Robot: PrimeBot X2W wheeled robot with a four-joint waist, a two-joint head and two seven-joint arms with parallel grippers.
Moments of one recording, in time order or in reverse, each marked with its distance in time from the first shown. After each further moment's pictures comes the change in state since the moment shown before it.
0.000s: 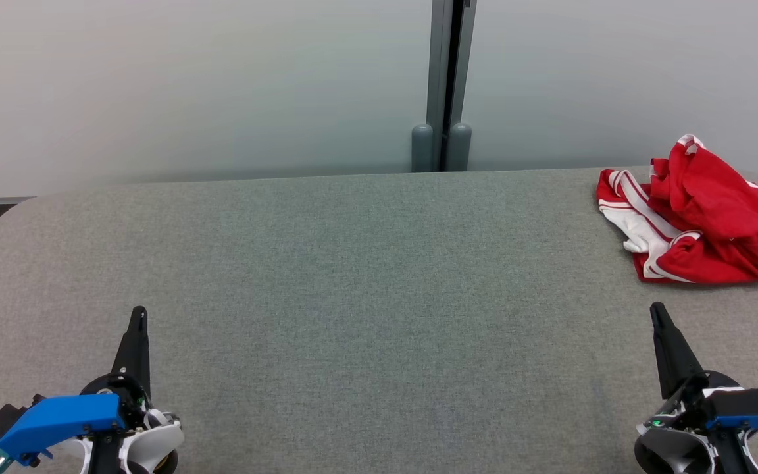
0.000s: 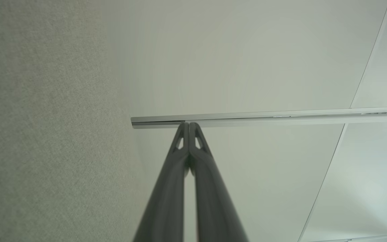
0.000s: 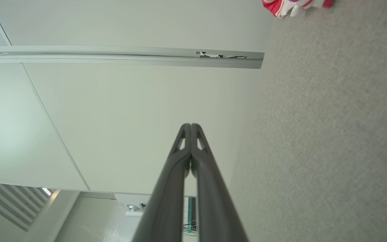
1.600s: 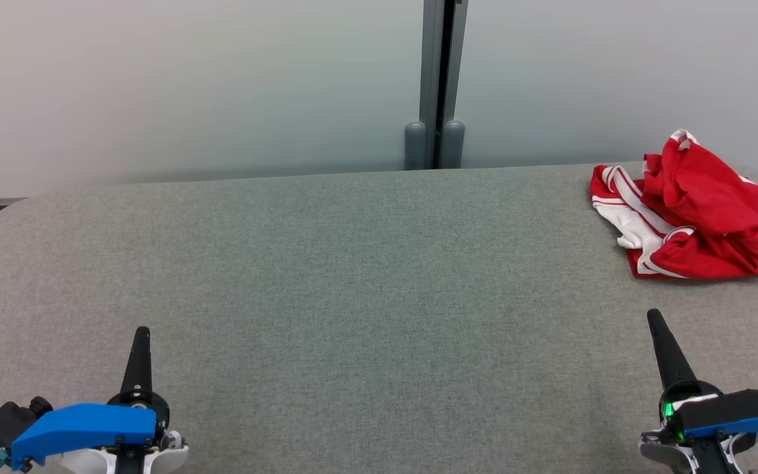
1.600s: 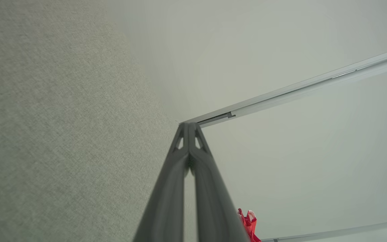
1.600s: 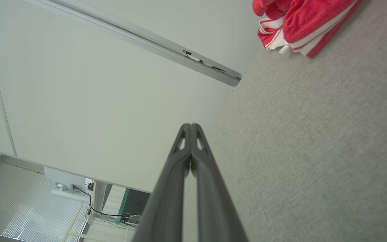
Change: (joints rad) left arm 0.050 0.035 -0.066 -0.021 0.346 0.053 -0.082; right arm 0.034 0.000 0.011 -0.044 -0.383 0.000 -0.044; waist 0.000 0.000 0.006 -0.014
